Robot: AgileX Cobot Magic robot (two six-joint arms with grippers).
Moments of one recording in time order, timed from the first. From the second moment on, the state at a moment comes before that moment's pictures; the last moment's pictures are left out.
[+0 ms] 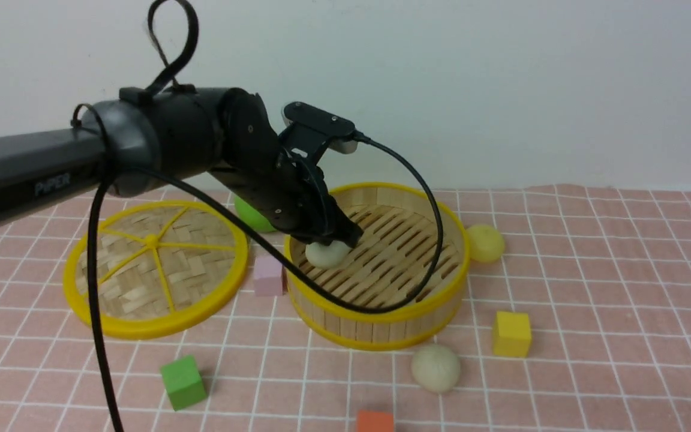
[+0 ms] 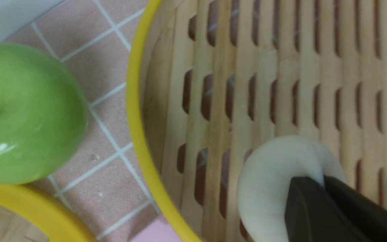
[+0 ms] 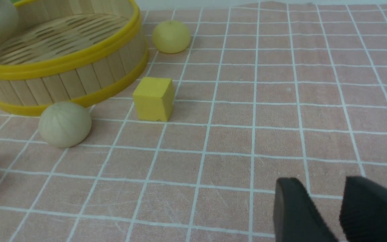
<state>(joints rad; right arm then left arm) 0.09 -0.01 0.02 0.08 0.39 0.05 -0.44 1.98 -1.54 -0.22 0.57 0.31</state>
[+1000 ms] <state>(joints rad) 0.09 -0.01 0.02 0.08 0.39 0.05 -0.44 1.35 -1.38 -0.17 0.75 -0.01</state>
